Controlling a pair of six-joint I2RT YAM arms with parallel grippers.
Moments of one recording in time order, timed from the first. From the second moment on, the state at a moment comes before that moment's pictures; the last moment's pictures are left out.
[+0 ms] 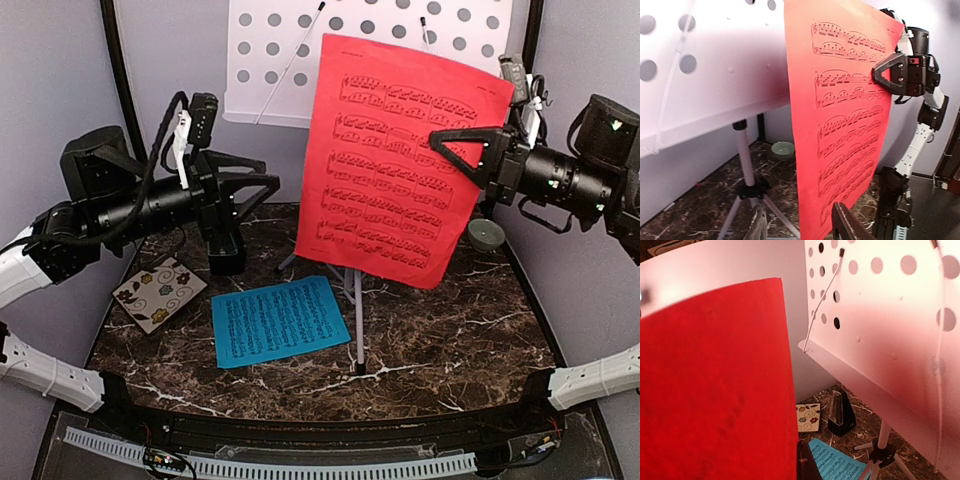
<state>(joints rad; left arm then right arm) -1.06 1.07 1.25 -0.19 0.04 -0.03 1.00 0.98 1.41 -0.39 -0.13 0.18</state>
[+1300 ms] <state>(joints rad) -0.93 1.72 2.32 -0.55 -0.17 0.20 0.99 1.20 1.84 -0.36 0.34 -0.02</state>
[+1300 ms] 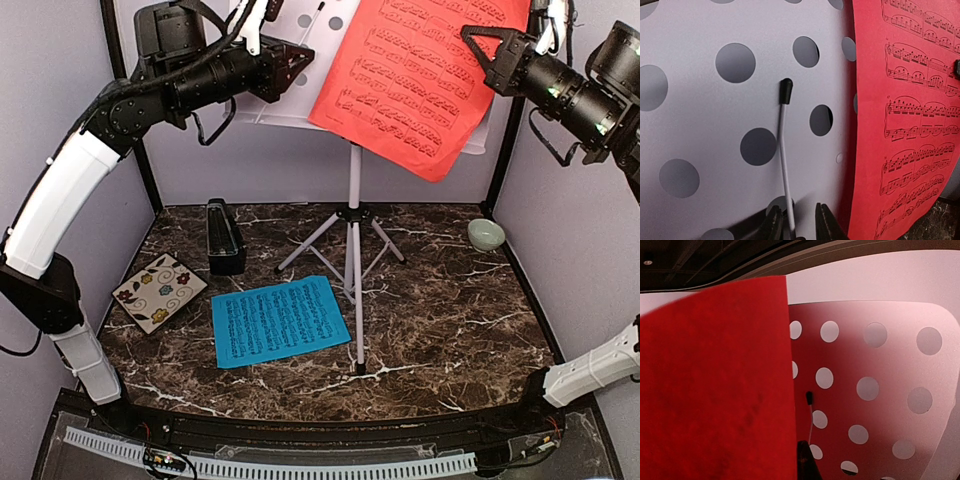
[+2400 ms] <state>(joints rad) -0.91 1.58 1.99 -0.22 -0.04 0.26 0.97 1.42 2.11 -0.28 0.37 -0.24</state>
